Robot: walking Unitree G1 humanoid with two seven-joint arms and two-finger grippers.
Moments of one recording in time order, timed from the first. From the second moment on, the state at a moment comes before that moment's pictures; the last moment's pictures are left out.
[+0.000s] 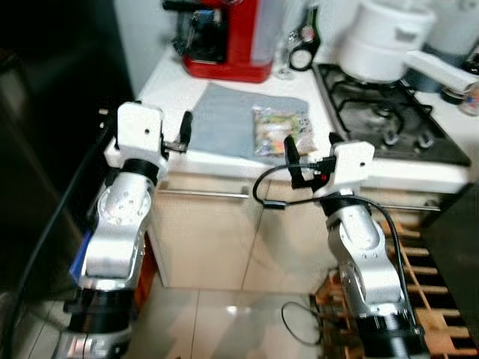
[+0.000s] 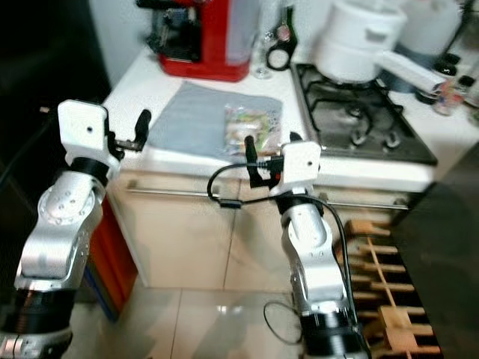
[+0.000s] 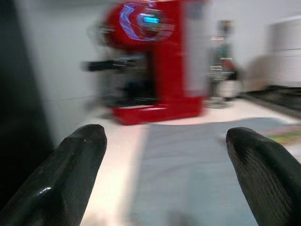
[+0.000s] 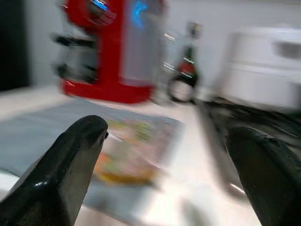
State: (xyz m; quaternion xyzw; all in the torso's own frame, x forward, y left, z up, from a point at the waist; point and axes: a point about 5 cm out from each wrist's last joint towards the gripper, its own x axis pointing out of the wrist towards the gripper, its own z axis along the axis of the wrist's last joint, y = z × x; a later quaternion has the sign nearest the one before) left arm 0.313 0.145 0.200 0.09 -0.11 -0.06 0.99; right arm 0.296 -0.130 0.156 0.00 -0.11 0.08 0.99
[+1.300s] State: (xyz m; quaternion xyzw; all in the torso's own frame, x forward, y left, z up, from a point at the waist) left arm 0.321 0.132 0.216 0.03 -0.14 -0.05 0.99; right arm 0.298 -0.137 0.156 0.01 -0.12 0.08 0.99
